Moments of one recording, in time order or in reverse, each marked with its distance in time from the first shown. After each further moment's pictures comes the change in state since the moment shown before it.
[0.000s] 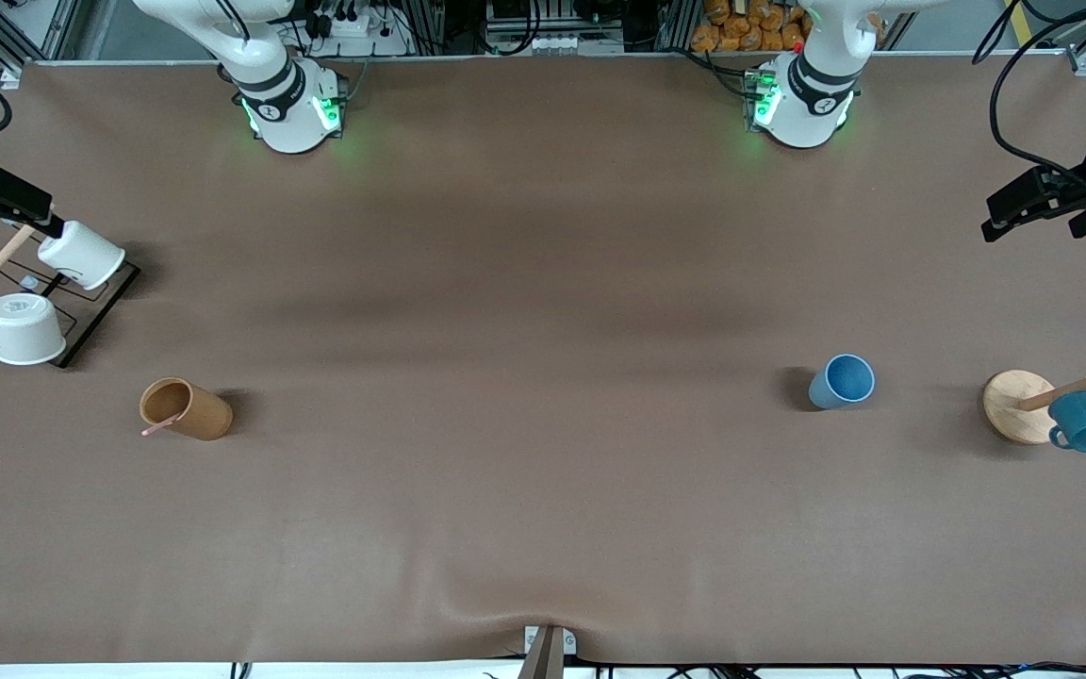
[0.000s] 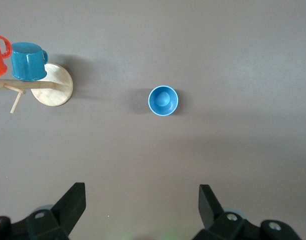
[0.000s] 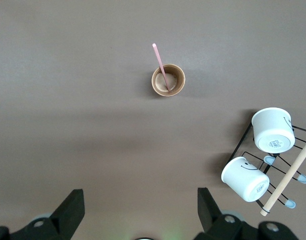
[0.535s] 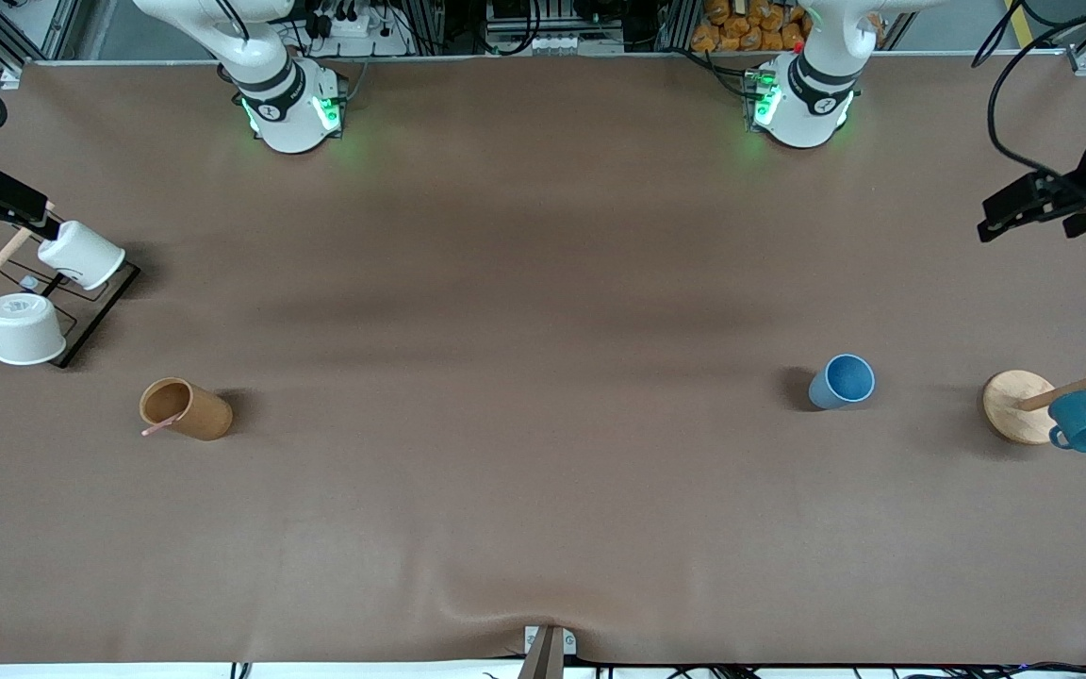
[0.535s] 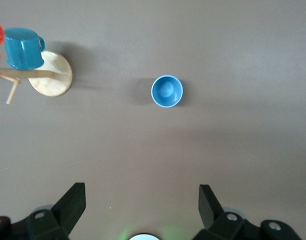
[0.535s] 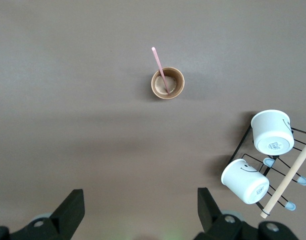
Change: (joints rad) left arm 0.003 0.036 0.004 -0.019 0.009 -0.012 0.001; right arm 0.000 0.000 -0.001 0.002 0.002 0.006 0.002
